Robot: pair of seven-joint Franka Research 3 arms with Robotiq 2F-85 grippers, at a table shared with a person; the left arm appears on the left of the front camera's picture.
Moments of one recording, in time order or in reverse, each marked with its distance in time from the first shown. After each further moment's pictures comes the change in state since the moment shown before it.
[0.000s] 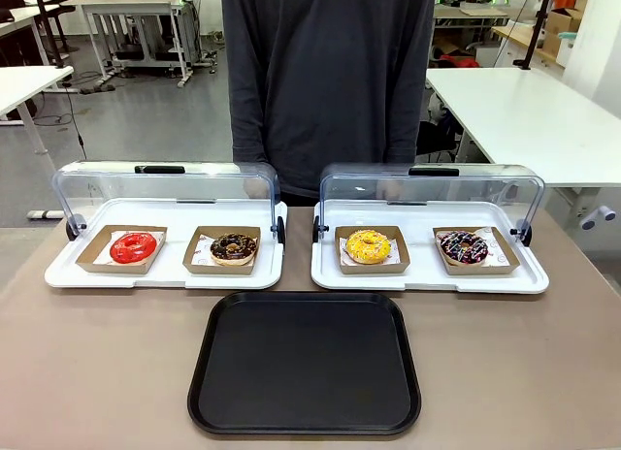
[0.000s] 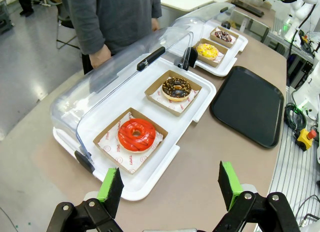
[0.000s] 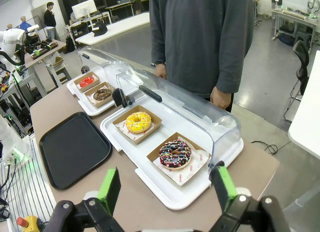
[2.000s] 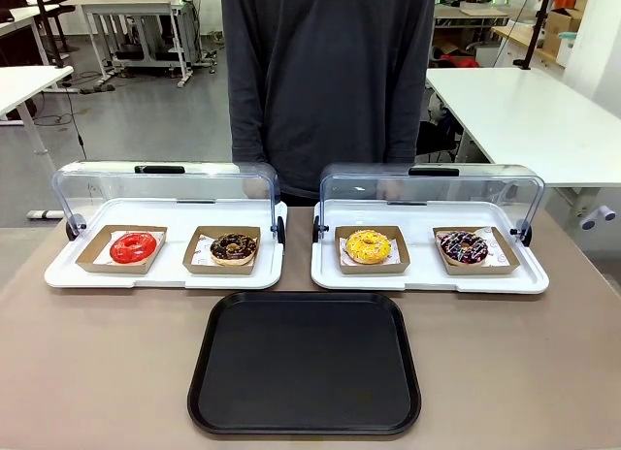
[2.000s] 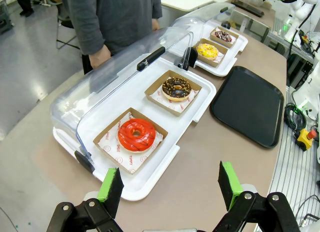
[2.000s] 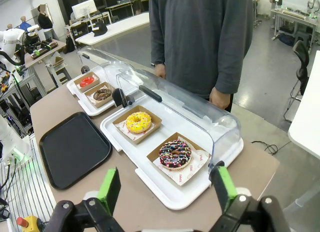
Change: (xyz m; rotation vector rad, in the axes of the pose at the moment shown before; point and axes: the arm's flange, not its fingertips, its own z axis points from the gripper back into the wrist) left arm 0.000 0.000 0.000 0.000 0.000 0.000; right arm 0.000 0.000 0.000 0.000 0.000 0.000
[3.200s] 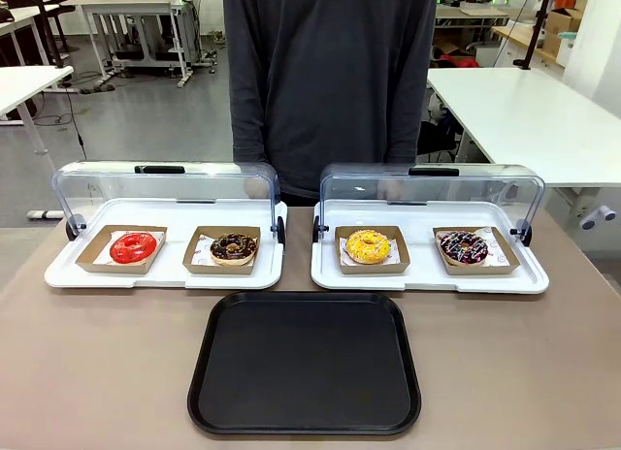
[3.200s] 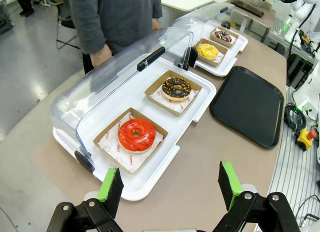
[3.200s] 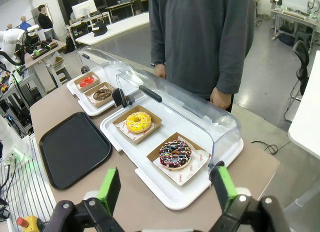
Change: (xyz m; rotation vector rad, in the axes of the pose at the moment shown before) left arm 0.000 0.000 0.000 0.000 0.000 0.000; right arm 0.000 0.000 0.000 0.000 0.000 0.000
